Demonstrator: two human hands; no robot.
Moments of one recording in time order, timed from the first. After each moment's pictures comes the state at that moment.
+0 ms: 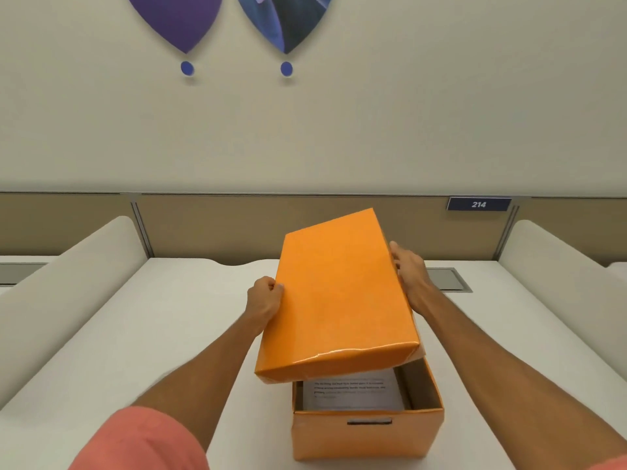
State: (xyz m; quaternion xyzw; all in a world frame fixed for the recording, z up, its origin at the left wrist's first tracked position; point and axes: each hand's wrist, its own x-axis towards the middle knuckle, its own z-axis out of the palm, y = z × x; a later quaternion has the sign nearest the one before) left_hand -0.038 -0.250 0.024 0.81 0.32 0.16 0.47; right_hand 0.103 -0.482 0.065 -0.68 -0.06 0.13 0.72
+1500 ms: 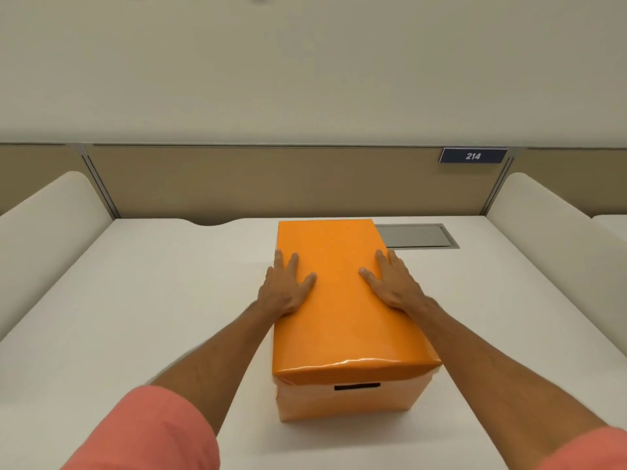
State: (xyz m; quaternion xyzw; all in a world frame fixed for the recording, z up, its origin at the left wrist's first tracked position) left_hand -0.001 -0.285 -0.047 0.94 0.21 0.00 0.27; right_hand 0.100 -0.500 -0.030 -0.95 -0.19 0.11 0.20
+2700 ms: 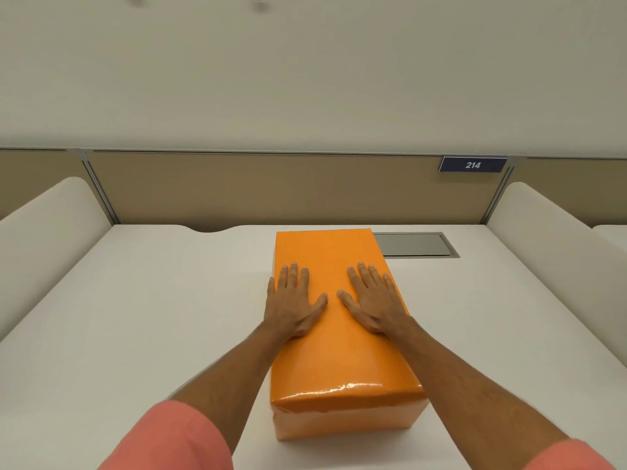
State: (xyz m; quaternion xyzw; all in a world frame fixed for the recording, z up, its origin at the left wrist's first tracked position) left_hand -0.001 -0.308 -0.053 0.98 0.17 0.01 0.14; right_hand 0.090 -0.476 -0.053 -0.95 -0.30 0.05 0.08
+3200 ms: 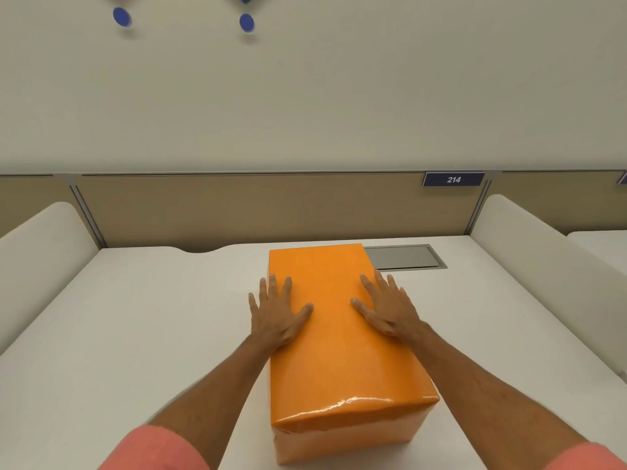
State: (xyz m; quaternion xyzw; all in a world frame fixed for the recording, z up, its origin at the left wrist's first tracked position) left_hand 0.000 -0.284 -0.046 0.96 0.19 0.04 0.20; right_hand 0.104 -0.504 -0.034 -0.96 -0.24 0.07 0.12
